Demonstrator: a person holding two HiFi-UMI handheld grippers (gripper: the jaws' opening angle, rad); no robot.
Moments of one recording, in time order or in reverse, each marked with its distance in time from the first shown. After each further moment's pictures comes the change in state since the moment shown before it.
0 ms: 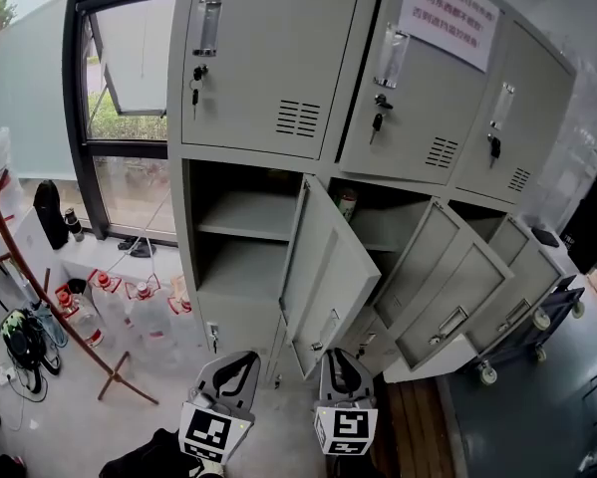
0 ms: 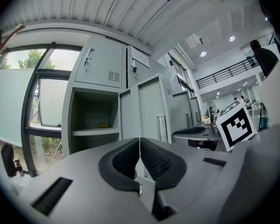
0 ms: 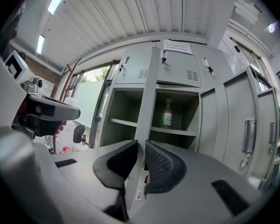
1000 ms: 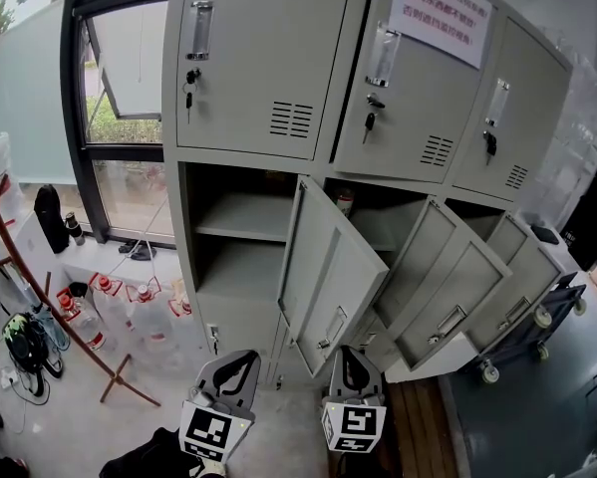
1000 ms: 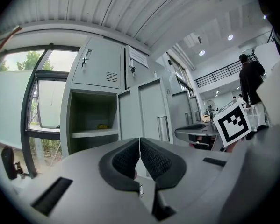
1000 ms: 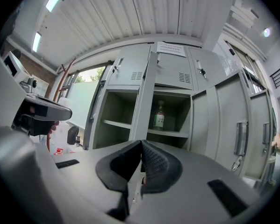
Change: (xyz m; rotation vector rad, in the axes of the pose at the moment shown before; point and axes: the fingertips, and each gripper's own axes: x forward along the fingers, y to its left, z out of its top) left arm 0.004 -0.005 0.003 0.021 0.033 -0.005; right arm -0.003 -0.028 0.004 0.013 -0.019 -0.060
